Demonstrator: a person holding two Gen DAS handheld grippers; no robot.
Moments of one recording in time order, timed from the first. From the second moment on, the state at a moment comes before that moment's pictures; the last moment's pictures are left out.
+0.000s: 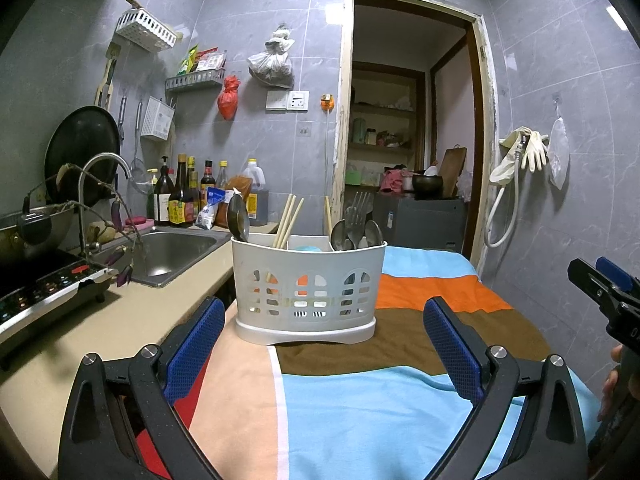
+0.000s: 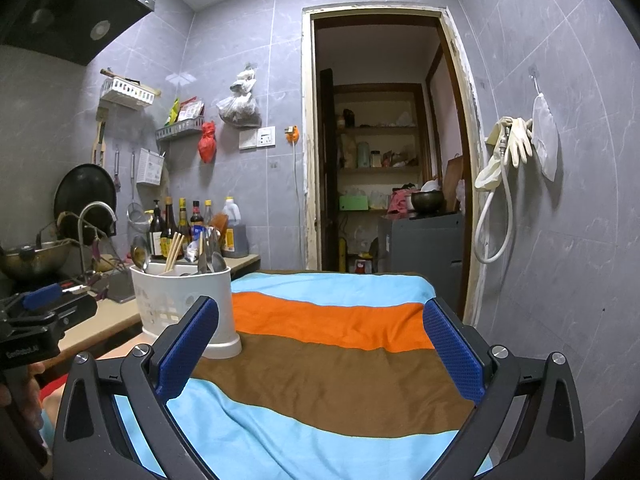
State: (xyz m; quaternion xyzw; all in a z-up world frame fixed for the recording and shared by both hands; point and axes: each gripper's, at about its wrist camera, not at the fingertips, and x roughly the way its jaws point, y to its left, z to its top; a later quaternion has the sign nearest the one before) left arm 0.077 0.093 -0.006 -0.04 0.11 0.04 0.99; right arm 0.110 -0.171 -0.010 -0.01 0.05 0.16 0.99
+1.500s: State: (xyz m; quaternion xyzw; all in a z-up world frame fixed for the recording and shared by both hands) left arm 0.078 0.095 -0.009 -0.04 0.12 0.04 0.99; right arm 0.108 -0.161 -0.016 -0.01 0.06 0.17 0.98
